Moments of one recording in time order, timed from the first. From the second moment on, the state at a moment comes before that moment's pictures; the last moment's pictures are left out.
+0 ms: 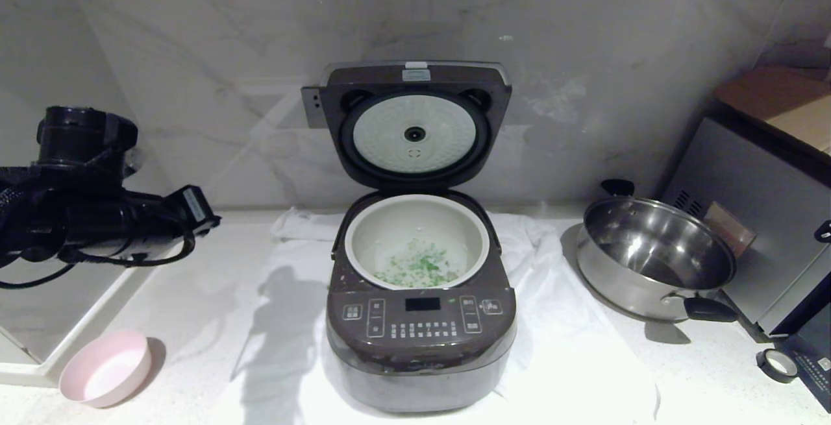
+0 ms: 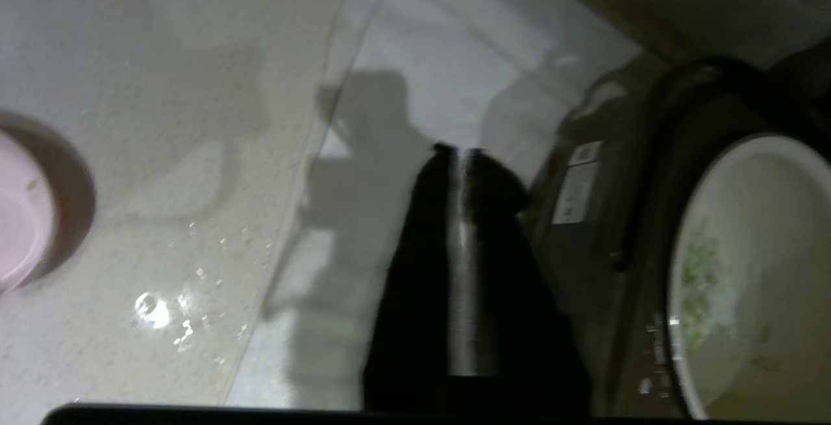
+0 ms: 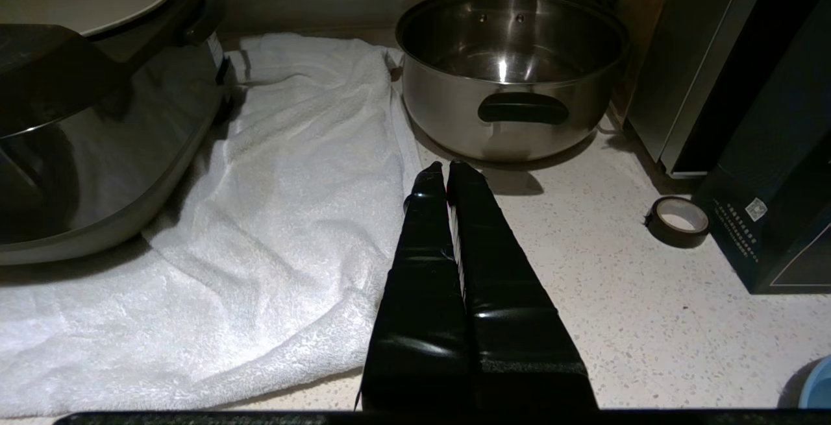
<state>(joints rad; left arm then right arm) -0.06 1.59 -1.02 0.03 0.01 -0.54 0.00 0.00 0.00 0.00 0.00 0.02</state>
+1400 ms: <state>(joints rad) -0.62 1.74 -1.84 0.03 0.19 -0.65 0.00 0.00 0.00 0.00 0.00 0.02</state>
